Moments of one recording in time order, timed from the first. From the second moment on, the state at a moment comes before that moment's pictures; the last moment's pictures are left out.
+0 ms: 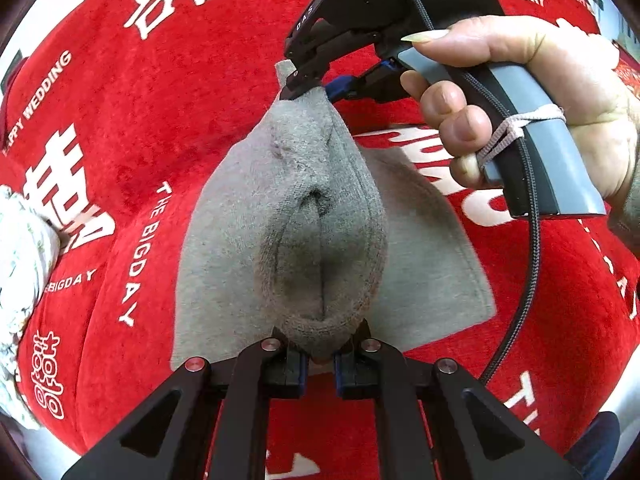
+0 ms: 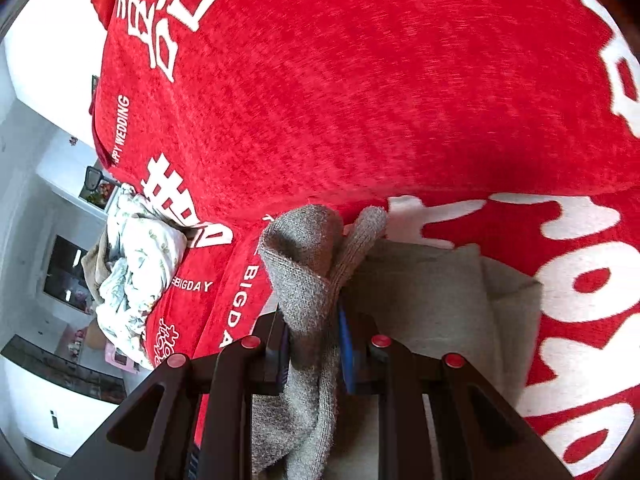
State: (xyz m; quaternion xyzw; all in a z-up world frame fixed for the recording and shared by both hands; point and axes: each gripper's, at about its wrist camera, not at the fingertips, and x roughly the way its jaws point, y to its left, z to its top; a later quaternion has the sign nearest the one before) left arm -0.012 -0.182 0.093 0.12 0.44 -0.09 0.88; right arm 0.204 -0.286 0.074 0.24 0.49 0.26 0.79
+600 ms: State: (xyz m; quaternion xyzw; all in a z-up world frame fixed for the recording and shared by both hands) left arm -0.015 -0.234 0.070 0.16 0.46 -0.11 0.87; right arm 0.193 -0.346 0.039 0.27 0.49 0.24 0.79
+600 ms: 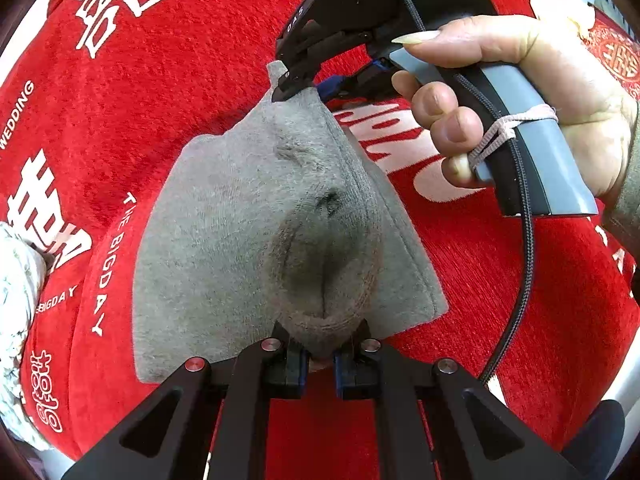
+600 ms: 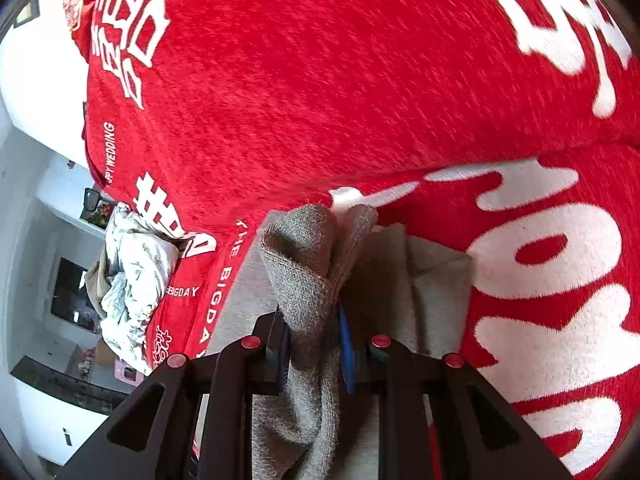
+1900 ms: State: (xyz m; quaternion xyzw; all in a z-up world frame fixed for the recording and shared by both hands) left arm -0.005 -0.229 0.058 0.12 0.48 -0.15 0.85; right arm 0.187 -0.391 0.013 0.31 0.49 0.20 0.79
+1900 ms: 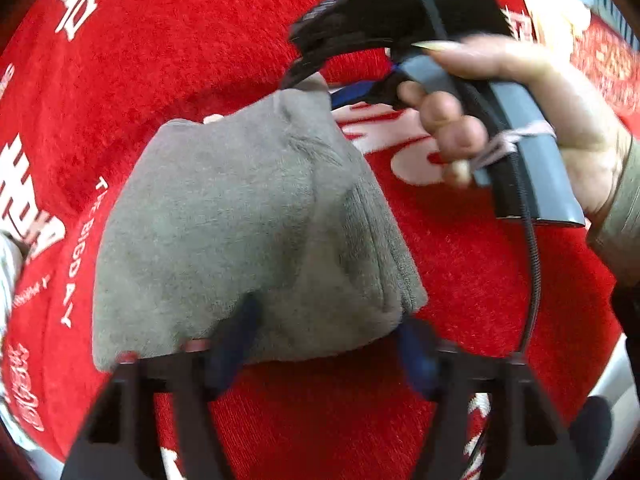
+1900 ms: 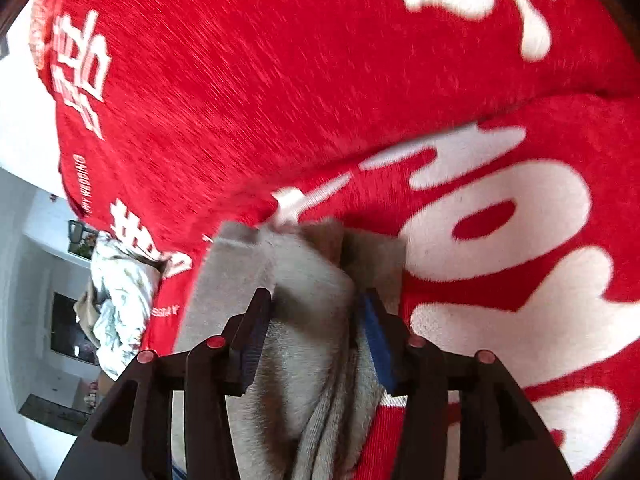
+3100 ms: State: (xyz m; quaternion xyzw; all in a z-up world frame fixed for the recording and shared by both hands) left arm 0.048 -0.057 0.049 -0.07 0.50 -0.13 0.85; right arm 0.045 -0.327 0.037 0.22 0.49 0.33 0.78
